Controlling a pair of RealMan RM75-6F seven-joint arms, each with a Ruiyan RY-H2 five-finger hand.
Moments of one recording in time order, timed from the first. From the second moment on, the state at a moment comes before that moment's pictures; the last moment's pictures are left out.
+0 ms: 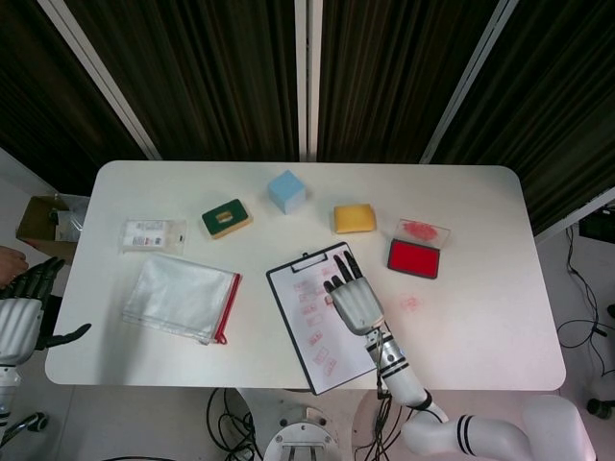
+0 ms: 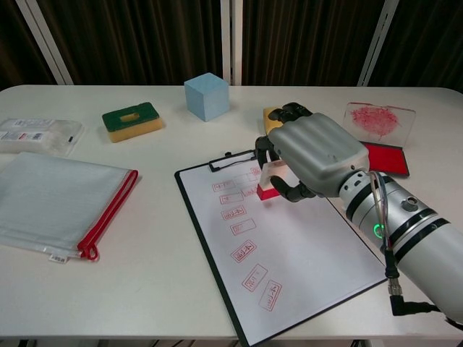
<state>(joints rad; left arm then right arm) -0.08 -1.18 -0.03 -1.39 1.52 1.51 -0.12 0.56 -1.94 0.12 -1.31 -1.39 1.20 -0.69</state>
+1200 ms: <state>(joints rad) -0.08 -1.19 -0.02 -1.33 1.52 1.50 -0.17 0.58 -2.05 0.12 -1.16 -1.38 1.18 -0.68</state>
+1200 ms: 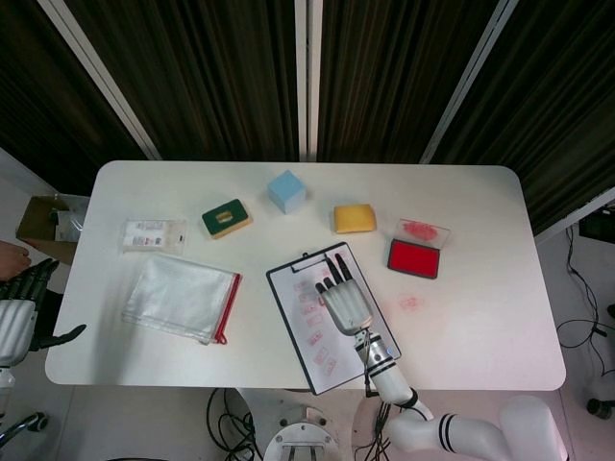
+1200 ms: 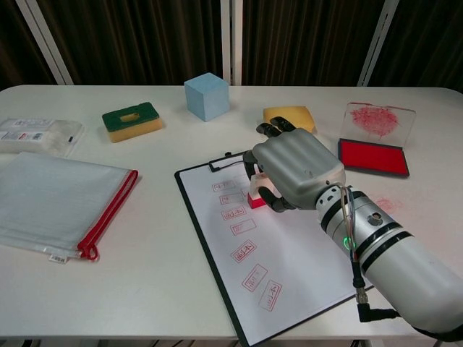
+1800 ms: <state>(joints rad) -0.07 -1.20 -0.02 -1.32 1.52 1.51 -0.18 0.57 -2.08 0.11 -1.09 -1.36 1.15 -0.69</state>
